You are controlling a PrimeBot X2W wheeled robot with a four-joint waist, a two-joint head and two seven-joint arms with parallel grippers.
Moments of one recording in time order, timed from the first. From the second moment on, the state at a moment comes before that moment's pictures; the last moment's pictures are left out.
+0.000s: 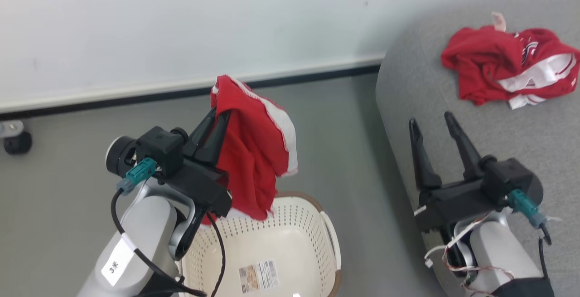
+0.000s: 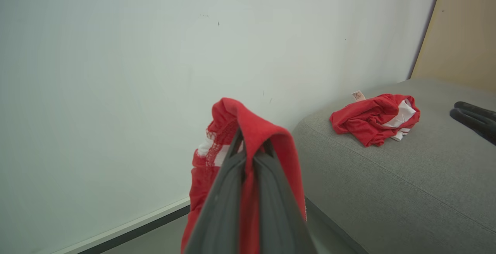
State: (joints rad) left arm -0.58 0.16 -0.43 0.46 -0.40 -0.13 -0.25; right arm -0.40 -0.10 0.22 0.30 0.21 0.05 -0.26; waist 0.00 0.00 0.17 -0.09
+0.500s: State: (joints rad) left arm -0.49 0.15 -0.47 0.45 -0.45 -0.13 -0.23; right arm -0.32 -0.08 0.38 0.43 0.21 0.11 -0.26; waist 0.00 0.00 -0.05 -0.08
